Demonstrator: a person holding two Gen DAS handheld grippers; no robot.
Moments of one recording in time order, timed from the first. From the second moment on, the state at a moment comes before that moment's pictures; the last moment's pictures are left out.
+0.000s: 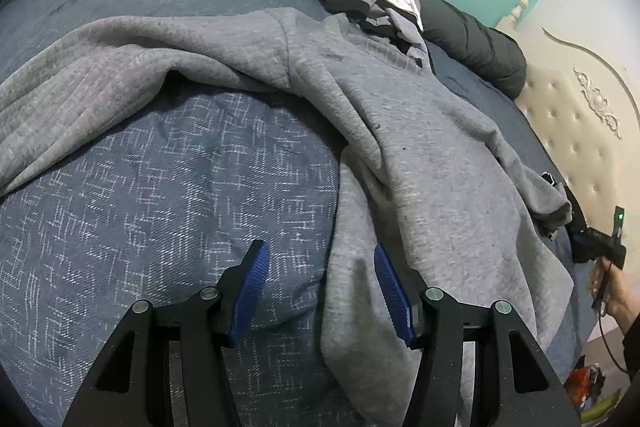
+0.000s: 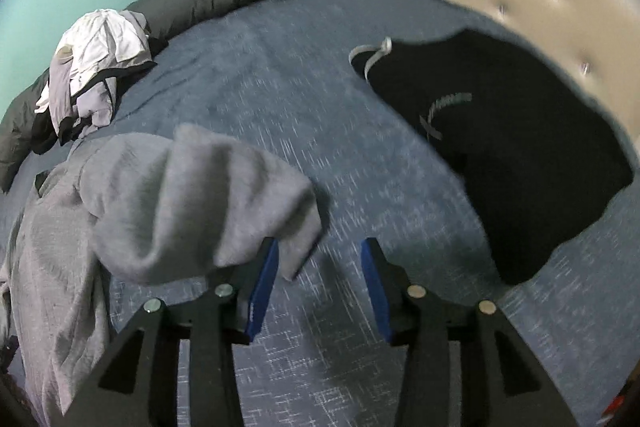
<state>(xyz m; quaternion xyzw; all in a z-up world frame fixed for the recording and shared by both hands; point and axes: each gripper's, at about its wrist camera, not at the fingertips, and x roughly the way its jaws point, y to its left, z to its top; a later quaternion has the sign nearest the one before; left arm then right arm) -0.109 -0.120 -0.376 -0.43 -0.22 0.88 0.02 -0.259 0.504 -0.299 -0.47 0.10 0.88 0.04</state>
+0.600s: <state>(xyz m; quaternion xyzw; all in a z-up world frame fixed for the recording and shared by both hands) -0.118 -0.112 -0.379 -0.42 -0.20 0.89 0.01 -0.287 0.481 -0.338 -0.48 0.08 0.87 -0.01</state>
